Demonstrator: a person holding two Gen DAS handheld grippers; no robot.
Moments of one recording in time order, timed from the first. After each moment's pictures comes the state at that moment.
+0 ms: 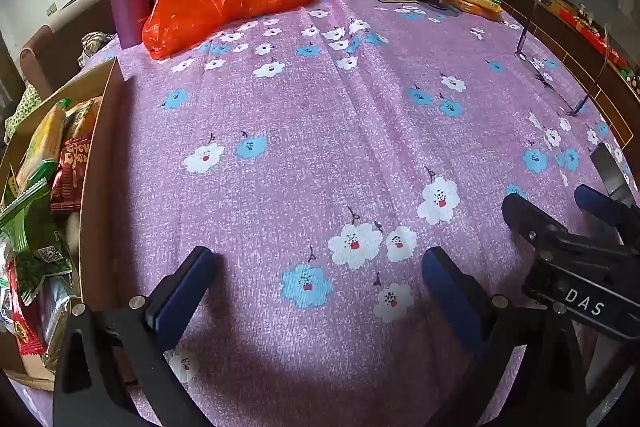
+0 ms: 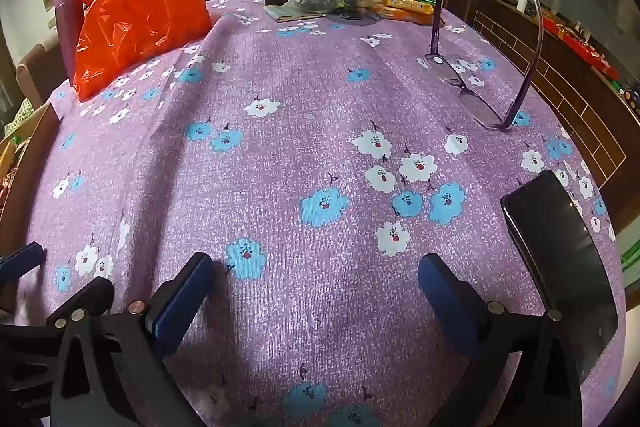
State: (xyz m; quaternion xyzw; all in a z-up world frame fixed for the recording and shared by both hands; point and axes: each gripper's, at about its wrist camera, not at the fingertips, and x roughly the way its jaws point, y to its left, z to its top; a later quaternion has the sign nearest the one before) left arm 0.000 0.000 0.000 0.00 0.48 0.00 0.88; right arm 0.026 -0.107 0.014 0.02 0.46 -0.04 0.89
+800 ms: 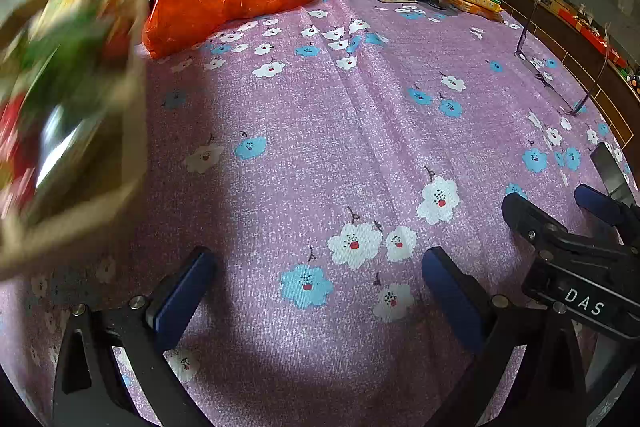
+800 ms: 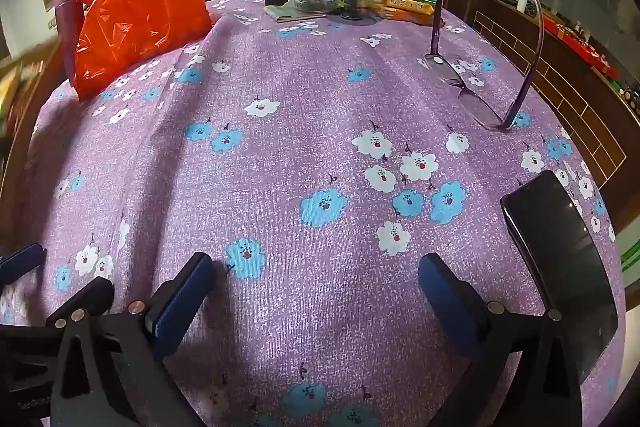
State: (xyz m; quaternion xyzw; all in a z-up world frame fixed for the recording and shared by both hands) left arm 0.000 0.000 0.000 0.00 0.48 0.00 0.88; right arm 0.025 -0.107 0.015 0.02 0.46 -0.04 0.89
